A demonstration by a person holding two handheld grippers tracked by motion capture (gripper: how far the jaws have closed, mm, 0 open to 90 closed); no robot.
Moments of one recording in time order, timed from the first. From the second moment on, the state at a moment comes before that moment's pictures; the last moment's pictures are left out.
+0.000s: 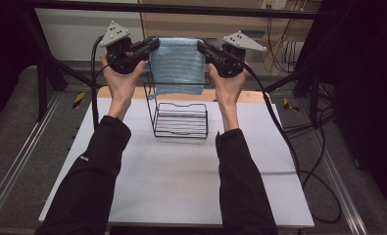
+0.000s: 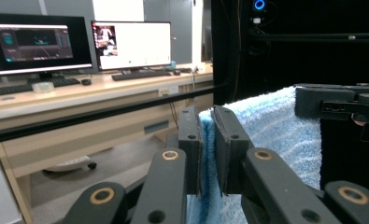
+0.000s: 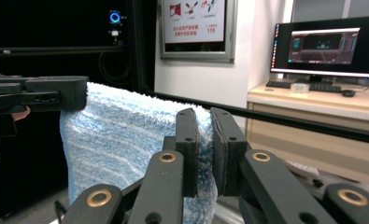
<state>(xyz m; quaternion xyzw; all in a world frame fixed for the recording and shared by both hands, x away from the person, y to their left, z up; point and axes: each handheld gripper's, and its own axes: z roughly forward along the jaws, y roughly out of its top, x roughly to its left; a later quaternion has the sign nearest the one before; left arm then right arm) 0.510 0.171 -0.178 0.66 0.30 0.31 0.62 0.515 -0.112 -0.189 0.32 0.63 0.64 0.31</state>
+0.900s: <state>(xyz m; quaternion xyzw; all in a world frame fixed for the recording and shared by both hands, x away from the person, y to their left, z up) 0.481 0.180 -0.201 0.71 0.29 0.26 0.59 0.484 -0.118 -0.211 0.30 0.67 0.62 0.27</state>
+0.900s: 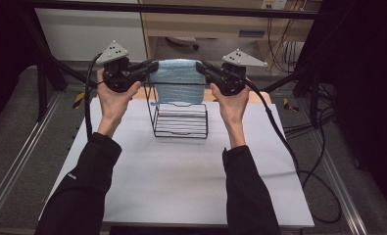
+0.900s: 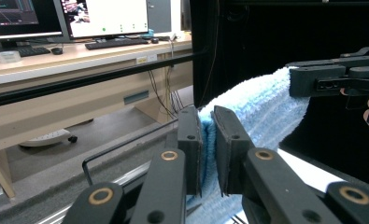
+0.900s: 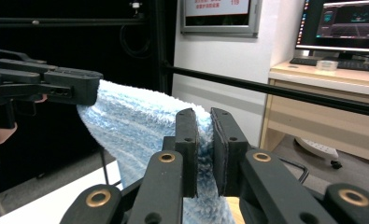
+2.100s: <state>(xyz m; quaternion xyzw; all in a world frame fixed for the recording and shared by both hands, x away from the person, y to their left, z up) 0.456 0.187 -0.199 0.74 0.30 0.20 0.56 0.464 -0.124 -0.238 0.27 0.74 0.58 0.22</state>
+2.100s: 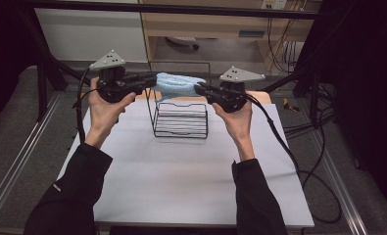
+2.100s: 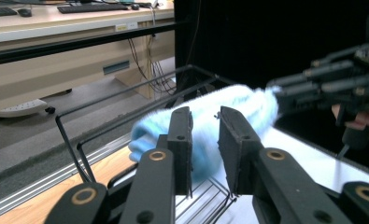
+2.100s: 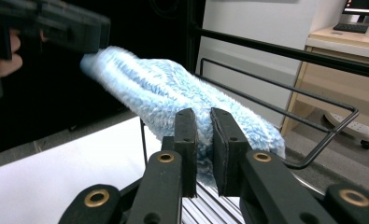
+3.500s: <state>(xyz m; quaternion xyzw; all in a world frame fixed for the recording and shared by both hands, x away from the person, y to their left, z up) 0.471 0.165 -0.262 0.80 0.30 0.20 0.48 0.466 -0.124 -0.263 0.29 0.77 0.55 0.16</state>
